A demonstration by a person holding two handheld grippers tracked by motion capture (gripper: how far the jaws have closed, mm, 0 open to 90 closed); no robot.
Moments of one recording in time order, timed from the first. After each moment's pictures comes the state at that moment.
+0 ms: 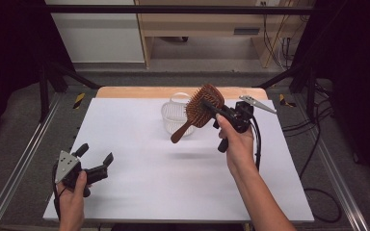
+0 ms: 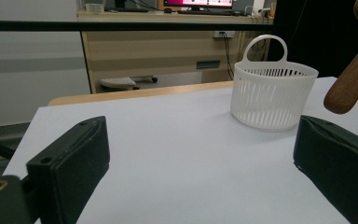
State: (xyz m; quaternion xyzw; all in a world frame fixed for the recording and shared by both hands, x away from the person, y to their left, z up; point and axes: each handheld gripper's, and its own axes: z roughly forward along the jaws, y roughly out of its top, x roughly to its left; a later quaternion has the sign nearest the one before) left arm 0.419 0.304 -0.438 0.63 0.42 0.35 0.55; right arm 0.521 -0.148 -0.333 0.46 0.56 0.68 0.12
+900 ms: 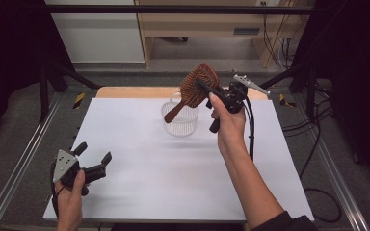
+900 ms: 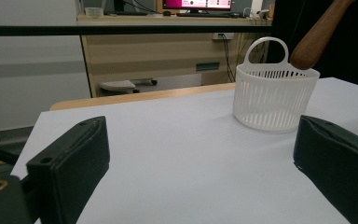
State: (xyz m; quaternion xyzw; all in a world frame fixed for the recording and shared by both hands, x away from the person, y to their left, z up) left arm 0.422 0.310 -0.437 0.63 0.42 0.36 0.55; right arm 0.557 -0.129 -0.301 0.46 0.53 0.70 0.13
